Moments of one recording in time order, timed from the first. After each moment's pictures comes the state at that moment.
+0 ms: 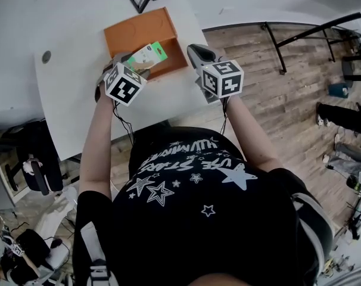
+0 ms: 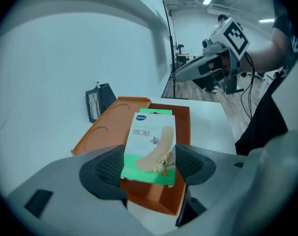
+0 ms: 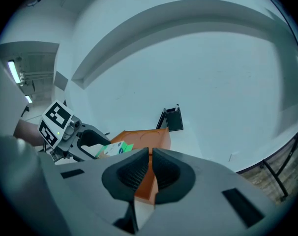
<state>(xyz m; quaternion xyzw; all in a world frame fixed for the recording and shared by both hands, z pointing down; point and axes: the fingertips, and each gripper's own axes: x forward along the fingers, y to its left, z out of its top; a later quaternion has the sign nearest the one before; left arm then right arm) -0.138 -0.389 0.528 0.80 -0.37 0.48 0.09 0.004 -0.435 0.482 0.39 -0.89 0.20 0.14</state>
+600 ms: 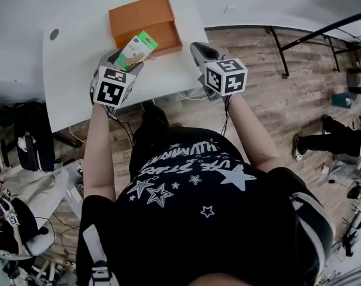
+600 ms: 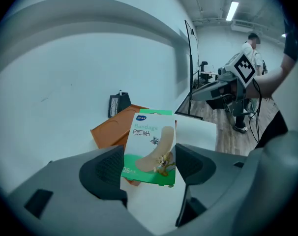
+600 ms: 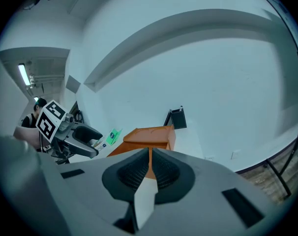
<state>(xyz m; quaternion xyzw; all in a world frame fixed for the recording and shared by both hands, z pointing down) -0.125 -0.290 0.474 0.77 -0.50 0.37 0.12 0.050 -0.346 0.464 0.36 -0.91 0.19 0.13</state>
